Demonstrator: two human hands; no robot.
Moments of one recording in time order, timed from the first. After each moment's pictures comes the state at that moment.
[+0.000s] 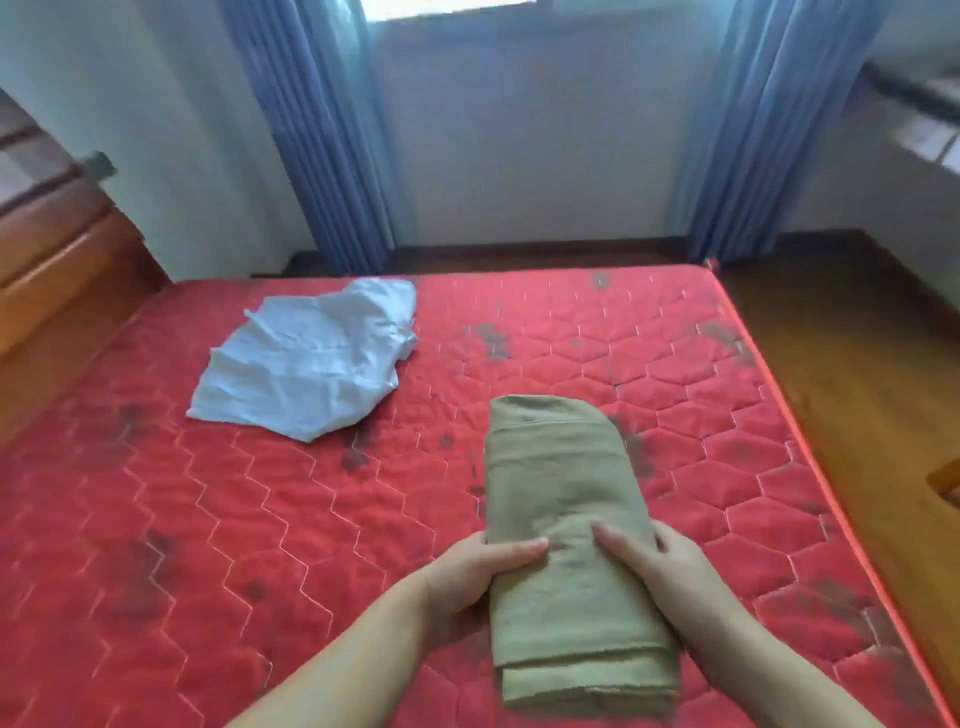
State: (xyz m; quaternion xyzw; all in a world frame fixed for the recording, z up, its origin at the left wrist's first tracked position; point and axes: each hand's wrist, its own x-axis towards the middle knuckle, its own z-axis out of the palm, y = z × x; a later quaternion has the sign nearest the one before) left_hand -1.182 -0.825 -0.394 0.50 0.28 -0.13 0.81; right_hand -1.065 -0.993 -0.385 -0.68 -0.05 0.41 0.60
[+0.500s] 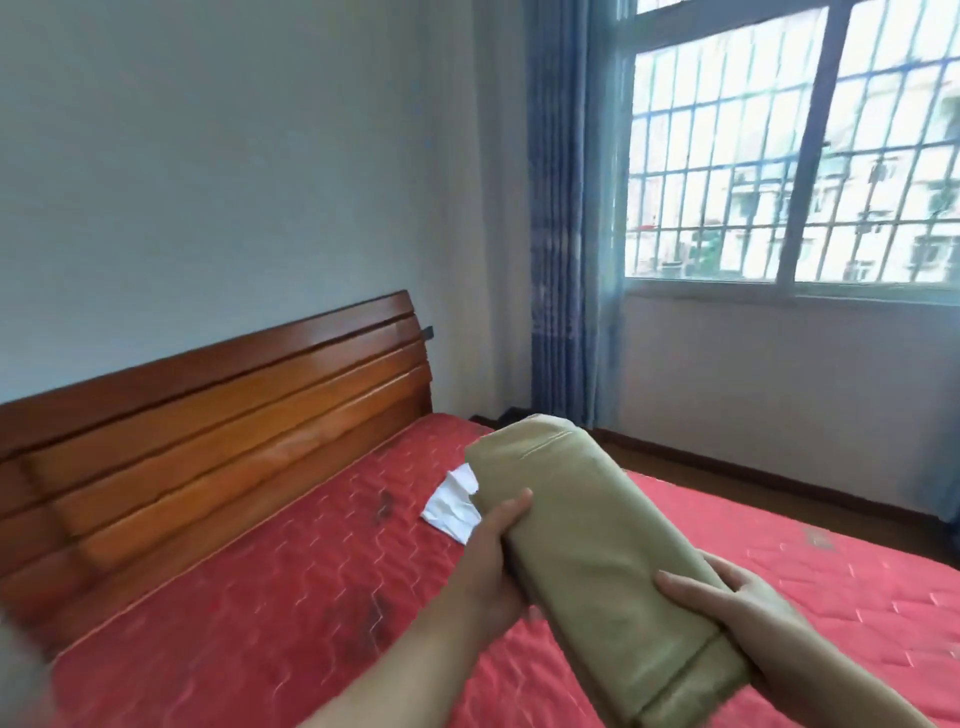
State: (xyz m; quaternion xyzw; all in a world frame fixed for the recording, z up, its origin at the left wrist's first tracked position) left_hand -1.318 -0.804 -0.114 0.32 0.30 0.37 0.82; right_hand -1.128 -0.930 -0.128 -0.61 -0.36 0.45 0.55
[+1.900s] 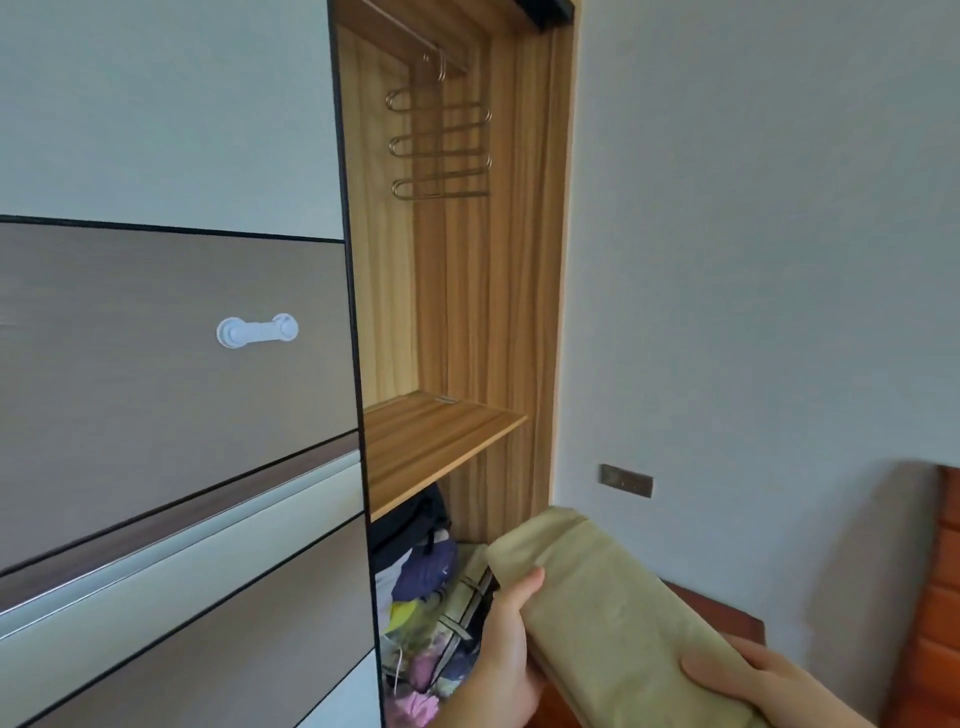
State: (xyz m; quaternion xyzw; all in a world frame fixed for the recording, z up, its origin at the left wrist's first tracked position) left_hand -2.153 -1.044 -0.113 -0.01 0.43 0.85 0.30; right_hand -2.016 -0.865 -0.080 -0.15 -0.72 0.68 0.02
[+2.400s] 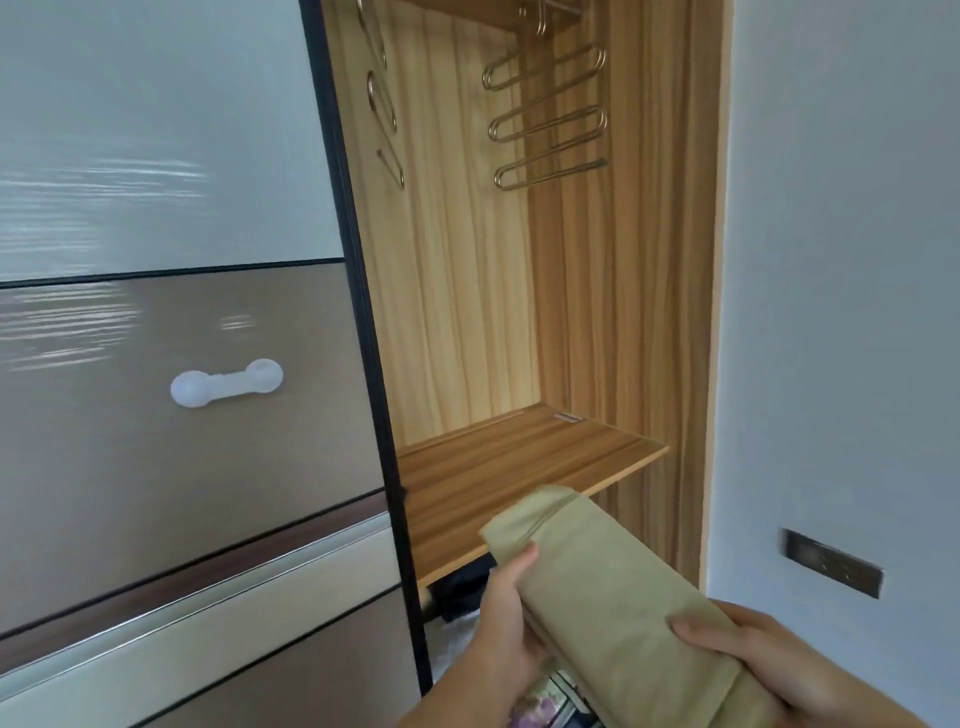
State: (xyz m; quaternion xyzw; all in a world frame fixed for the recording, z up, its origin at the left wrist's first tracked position) left_hand -2.356 -0.984 -0.092 -0.12 0.47 0.86 0.15; right_hand -2.318 -0.747 -0.094 -0.02 -0.71 0.68 -0.18
